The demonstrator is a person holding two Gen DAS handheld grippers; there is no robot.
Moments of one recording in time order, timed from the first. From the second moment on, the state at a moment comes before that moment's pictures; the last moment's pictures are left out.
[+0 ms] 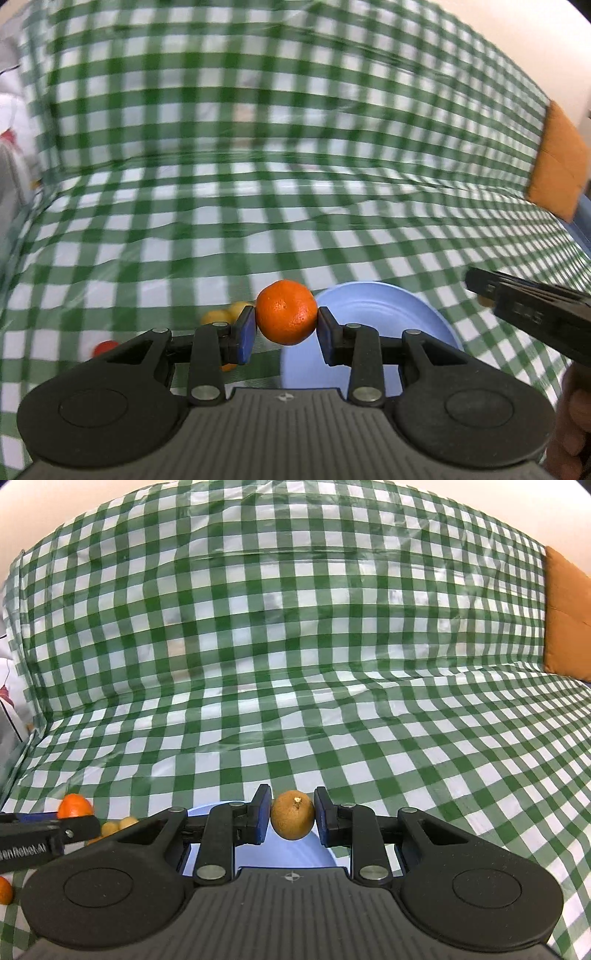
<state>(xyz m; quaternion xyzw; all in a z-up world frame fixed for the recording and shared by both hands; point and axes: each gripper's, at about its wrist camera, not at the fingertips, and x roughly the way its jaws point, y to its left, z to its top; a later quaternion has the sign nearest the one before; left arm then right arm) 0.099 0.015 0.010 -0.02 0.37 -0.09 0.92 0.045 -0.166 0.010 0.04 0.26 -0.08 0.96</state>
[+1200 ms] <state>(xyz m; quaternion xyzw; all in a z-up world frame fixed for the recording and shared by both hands) 0.093 -0.026 -0.002 0.02 0.37 -0.12 0.92 0.055 -0.170 0.014 0.03 0.27 -0.06 0.96</state>
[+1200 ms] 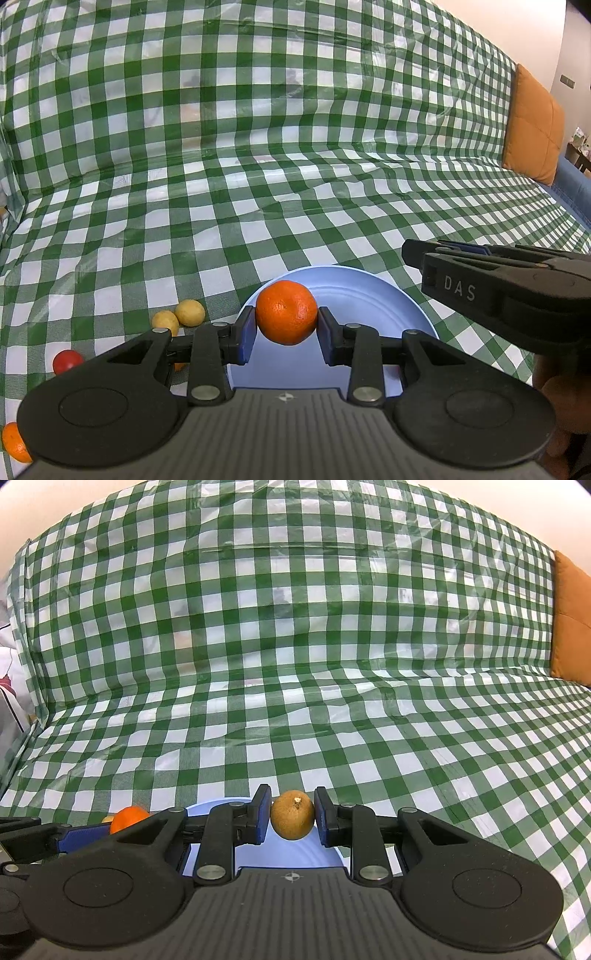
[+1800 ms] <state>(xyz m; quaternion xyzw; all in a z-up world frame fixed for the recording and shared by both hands) 0.091 -0.029 0.000 0.01 0.37 -0.13 0.92 0.058 -0.168 0.015 0.03 0.27 -0.06 0.96</state>
